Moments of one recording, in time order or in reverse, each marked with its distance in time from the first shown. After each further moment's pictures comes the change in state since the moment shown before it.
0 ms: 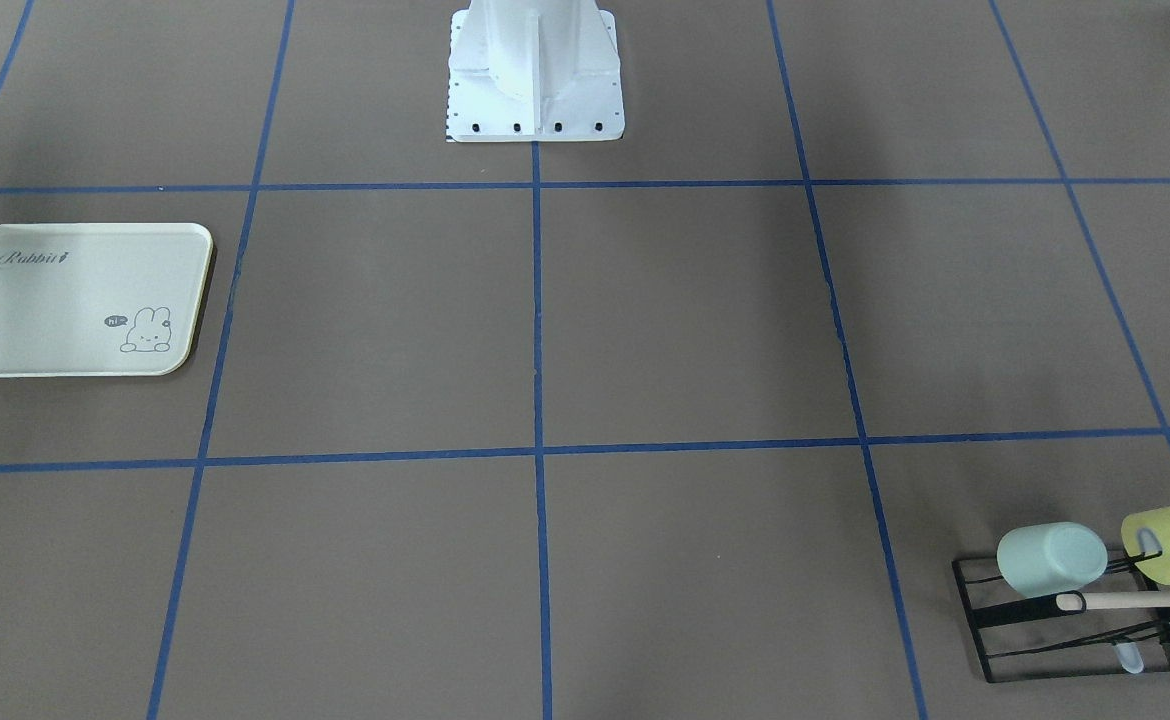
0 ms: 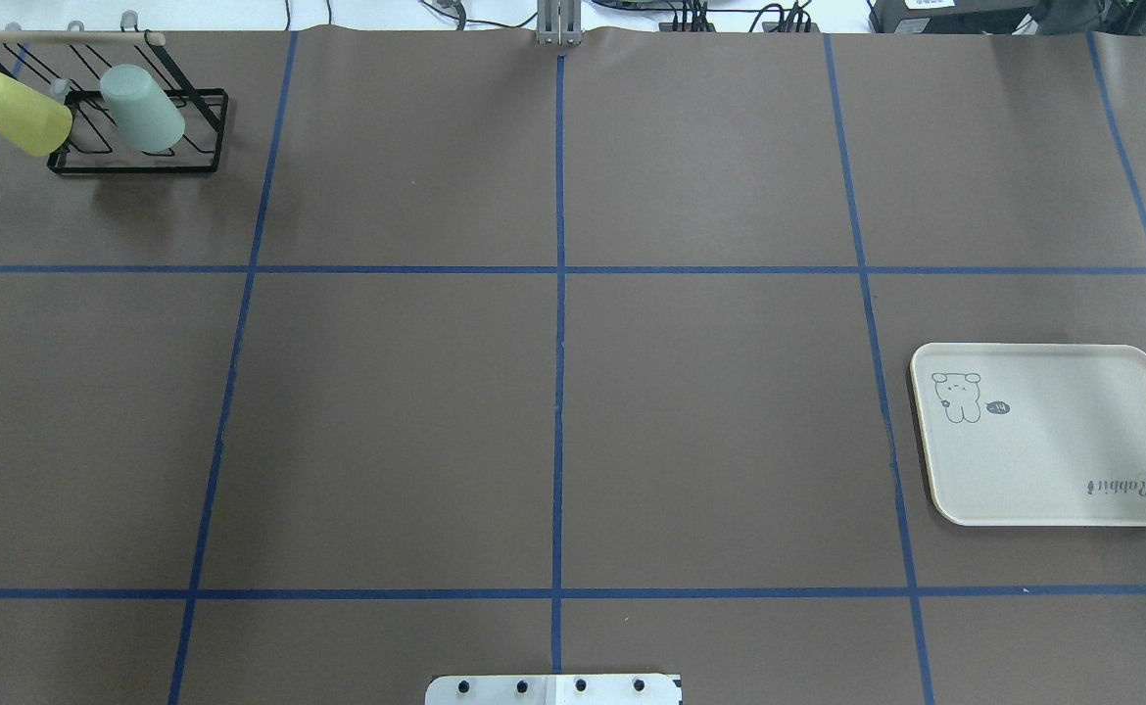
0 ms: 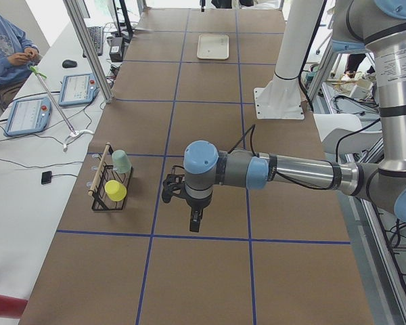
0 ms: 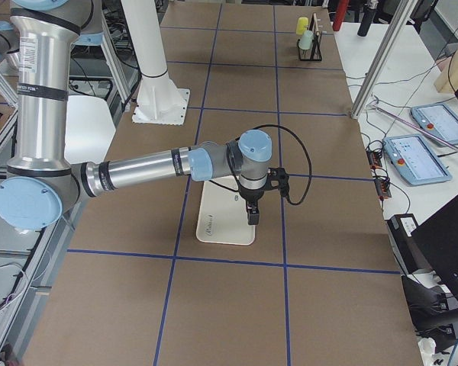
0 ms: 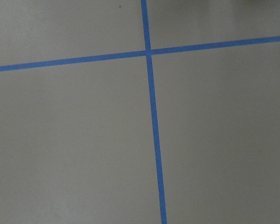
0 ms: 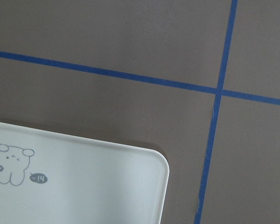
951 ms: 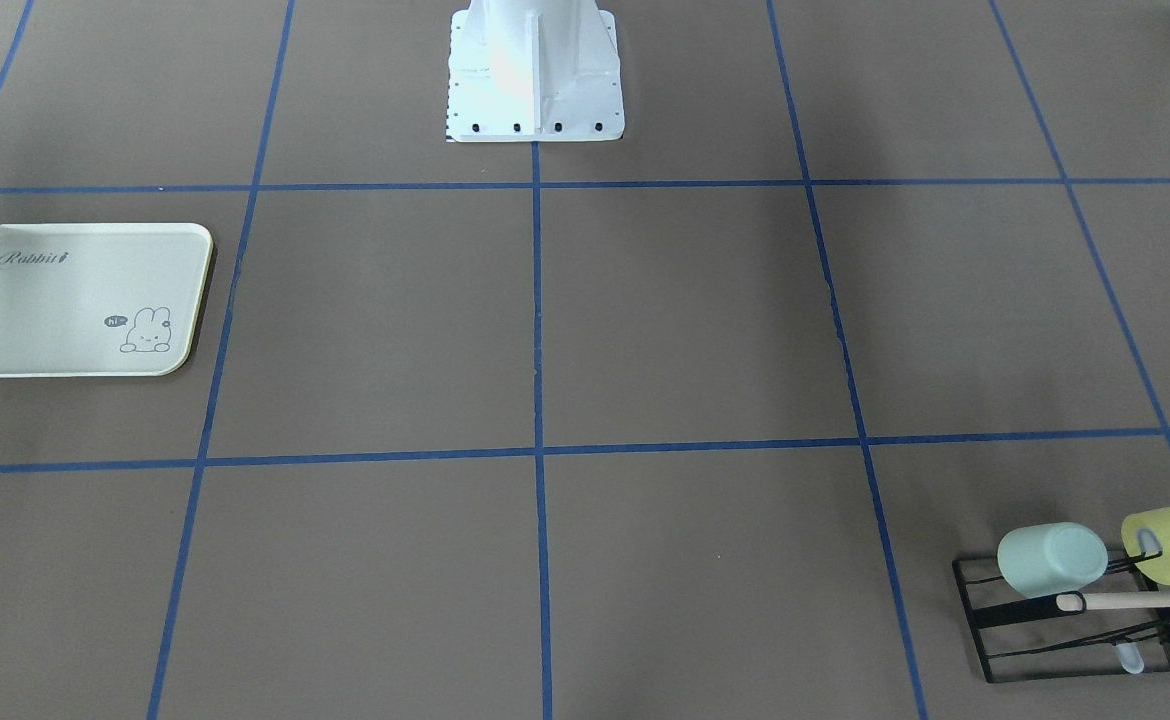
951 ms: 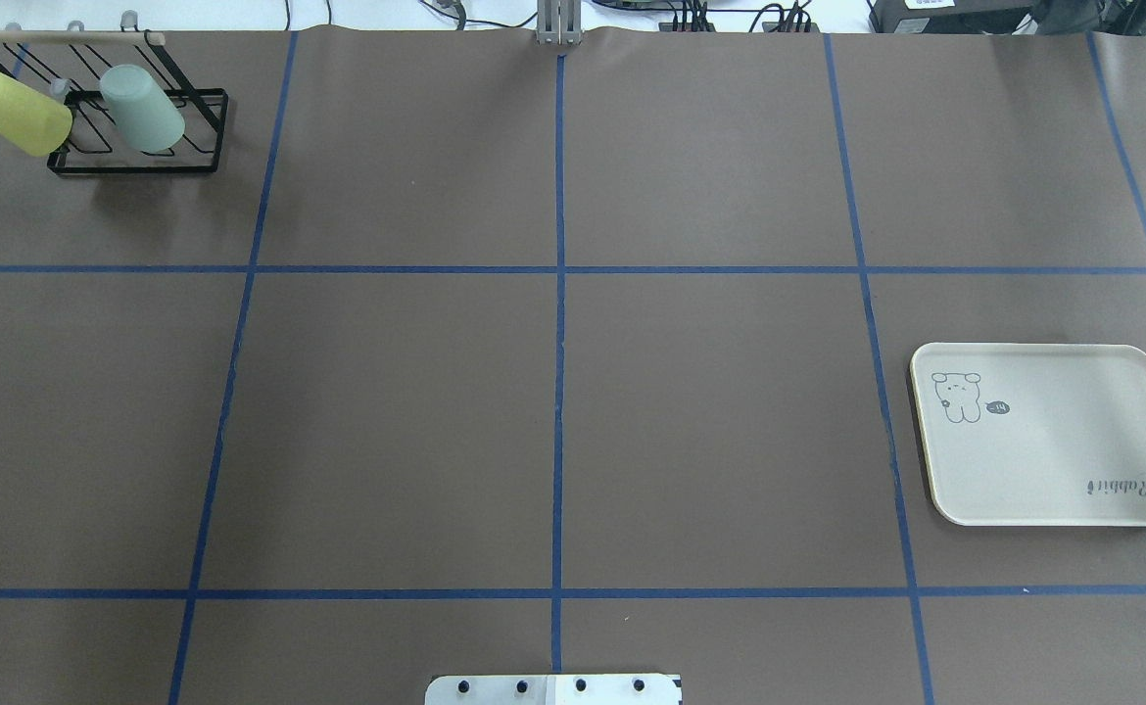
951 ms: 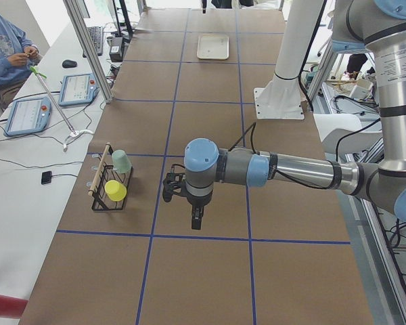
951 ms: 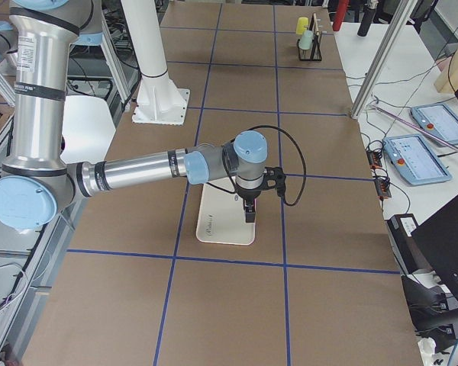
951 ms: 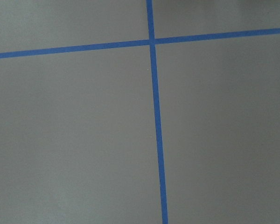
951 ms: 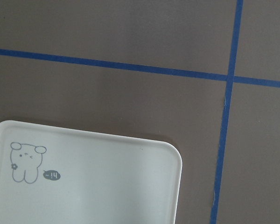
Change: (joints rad) left arm 0.023 -0.032 0.012 -0.029 -0.017 -0.089; right arm -0.012 -0.016 0.003 0.115 0.020 0.108
